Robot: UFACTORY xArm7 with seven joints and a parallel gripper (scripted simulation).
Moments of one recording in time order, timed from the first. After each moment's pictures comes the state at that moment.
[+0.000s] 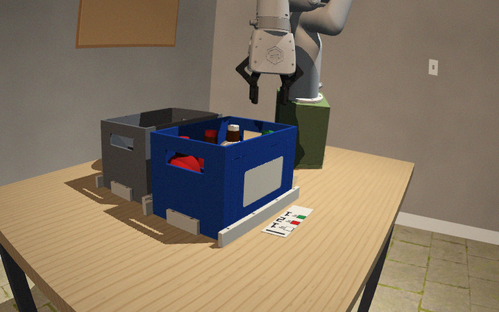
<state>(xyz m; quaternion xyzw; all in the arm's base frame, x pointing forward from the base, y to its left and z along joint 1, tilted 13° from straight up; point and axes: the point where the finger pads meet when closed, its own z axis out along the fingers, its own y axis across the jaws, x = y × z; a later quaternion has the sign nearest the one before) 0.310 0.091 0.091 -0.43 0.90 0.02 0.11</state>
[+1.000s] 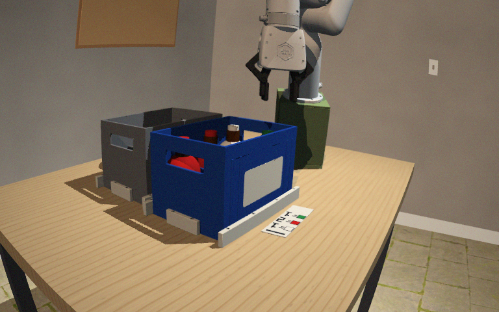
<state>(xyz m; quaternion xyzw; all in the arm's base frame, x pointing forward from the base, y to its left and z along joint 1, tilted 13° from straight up) 0.305 0.114 0.103 -0.43 0.90 0.02 0.11</state>
